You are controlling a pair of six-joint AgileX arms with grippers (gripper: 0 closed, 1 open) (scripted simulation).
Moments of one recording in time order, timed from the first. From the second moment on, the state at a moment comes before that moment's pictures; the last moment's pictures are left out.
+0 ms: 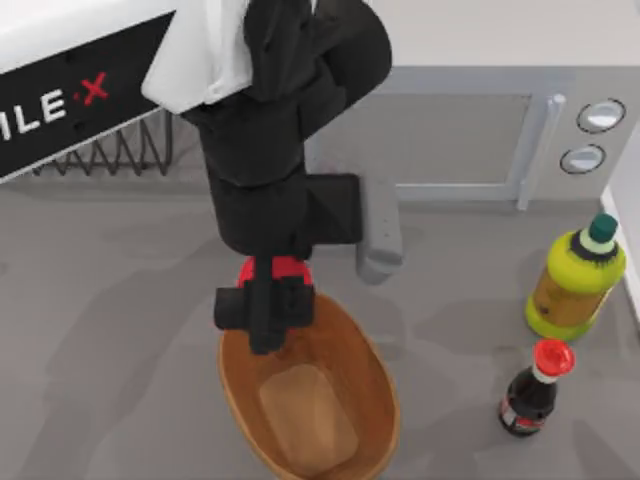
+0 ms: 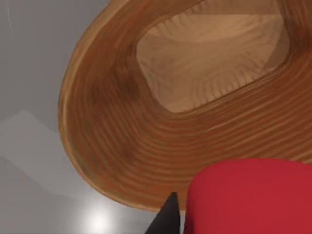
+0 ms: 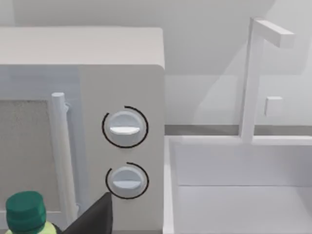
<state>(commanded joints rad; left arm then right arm) -0.76 1.83 1.64 -1.42 0.08 0.83 0.00 0.00 0.00 0.00 0.00 0.00</state>
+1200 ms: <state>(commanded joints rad) -0.87 1.84 1.41 -1.17 0.02 0.71 0.00 0.00 0.00 0.00 0.00 0.00</state>
